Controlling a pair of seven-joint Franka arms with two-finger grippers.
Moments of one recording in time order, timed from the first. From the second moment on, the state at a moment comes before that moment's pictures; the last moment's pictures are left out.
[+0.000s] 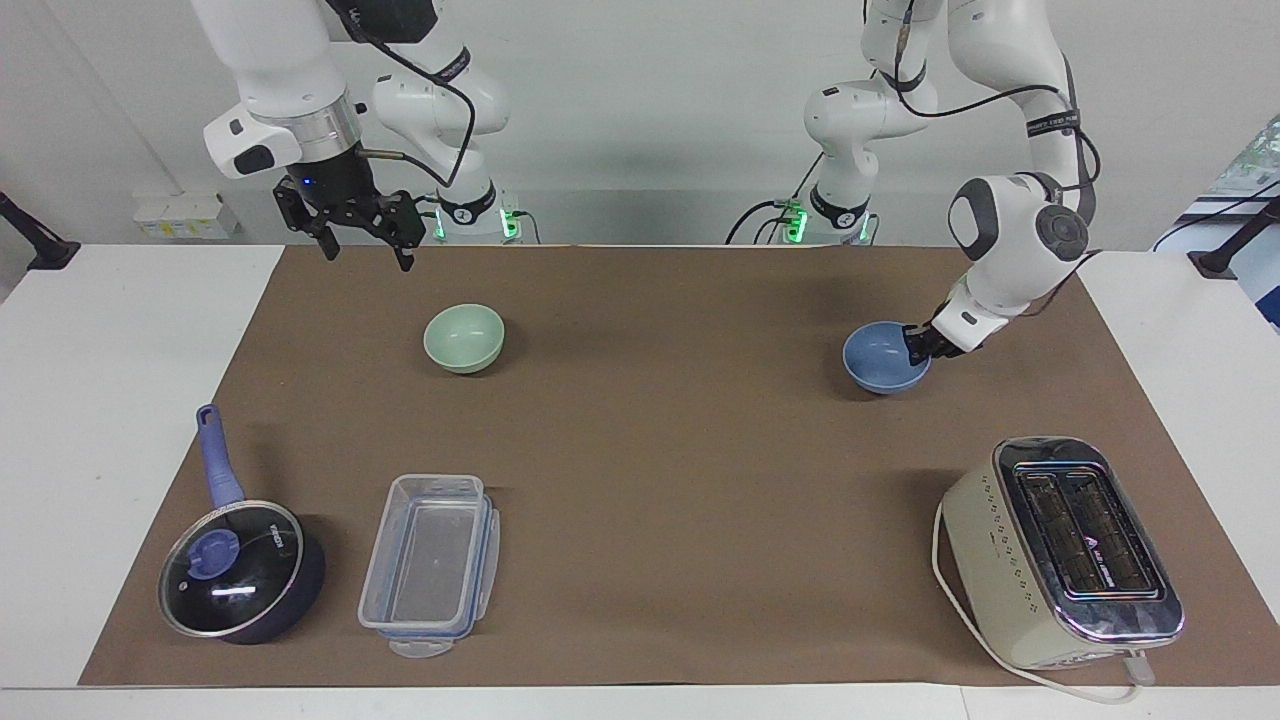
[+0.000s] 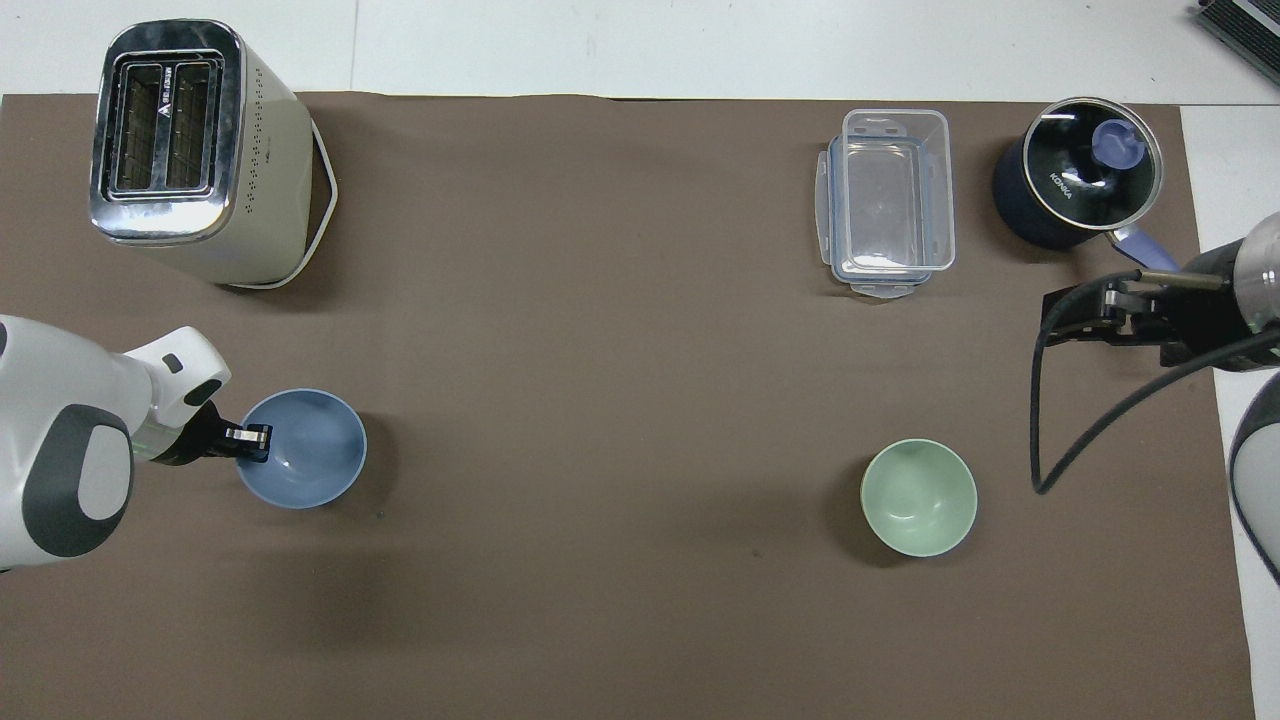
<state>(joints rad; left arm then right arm) 0.13 0.00 -0.12 -2.25 -0.10 2.08 0.16 -0.04 -0.03 0.12 -1.58 -0.02 1.56 0.28</state>
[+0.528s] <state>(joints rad) 0.13 0.00 -0.13 -2.03 -0.10 1.89 0.16 -0.04 -0.03 0.12 -1.58 -0.02 1.56 0.28</state>
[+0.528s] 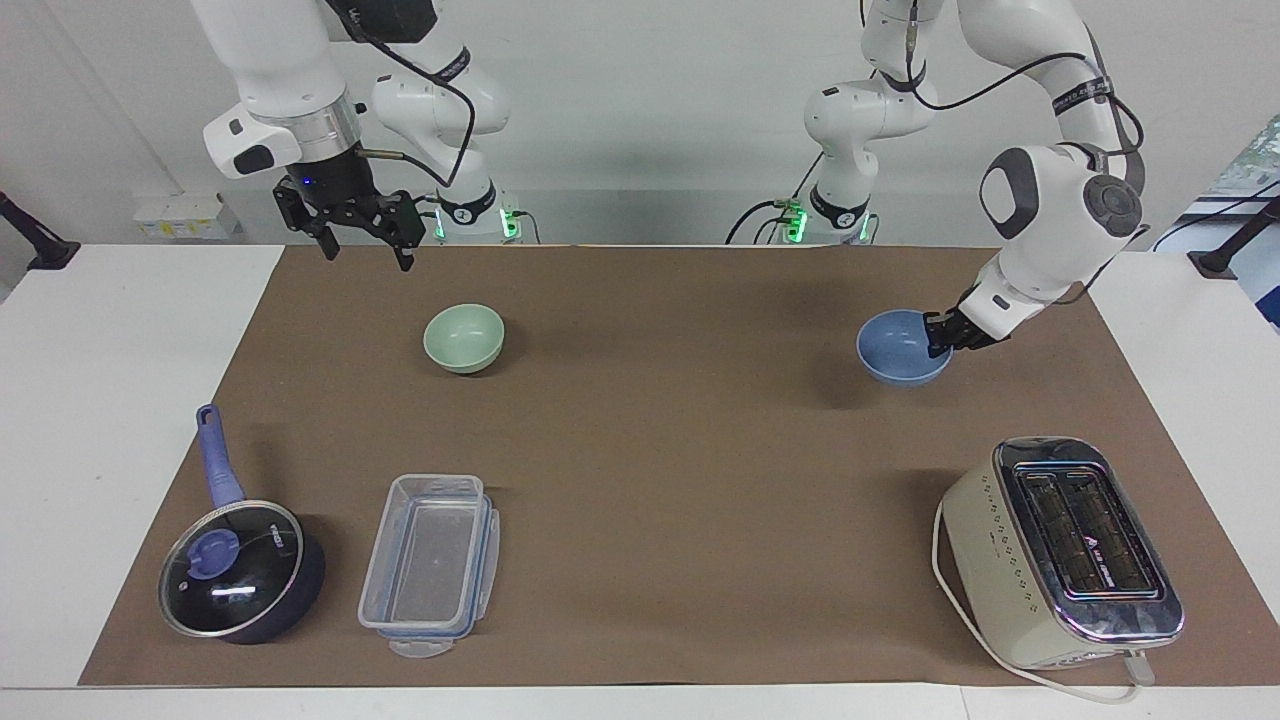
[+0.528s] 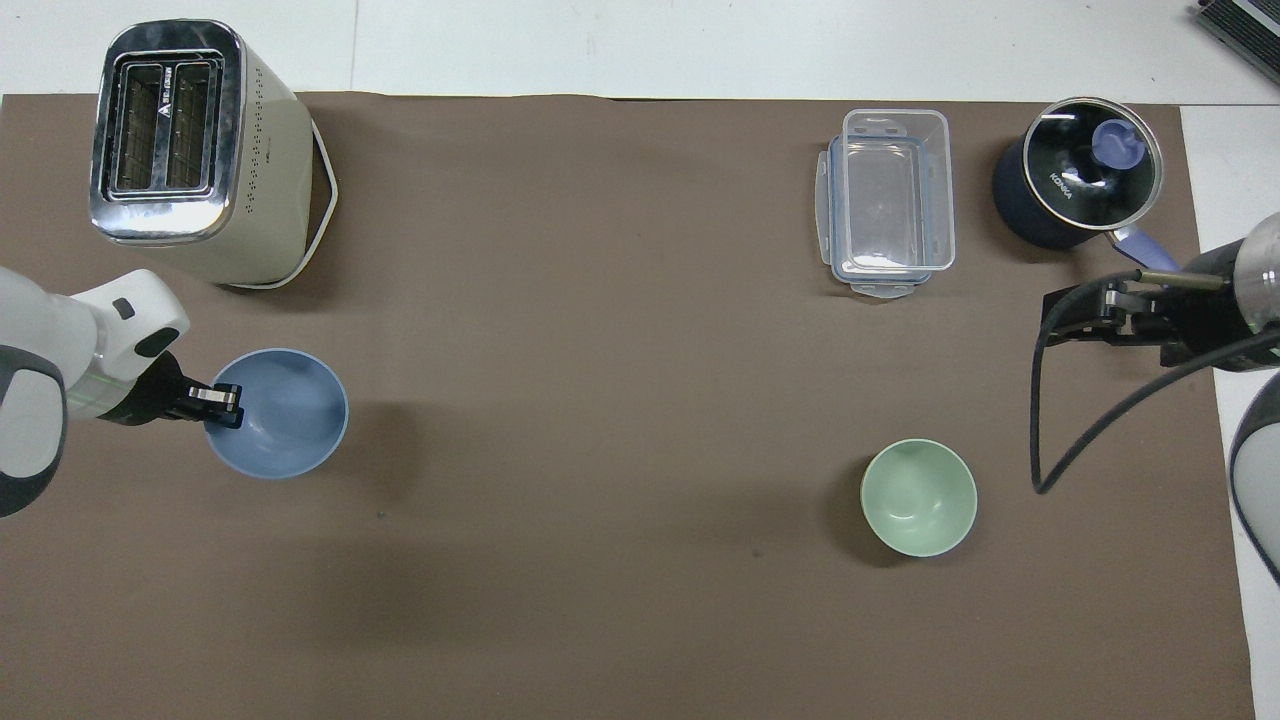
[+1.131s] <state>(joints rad) 0.08 0.00 -0.16 -1.91 -0.16 1.78 0.19 -0.04 -0.03 0.12 -1.58 -0.02 1.56 0.28</state>
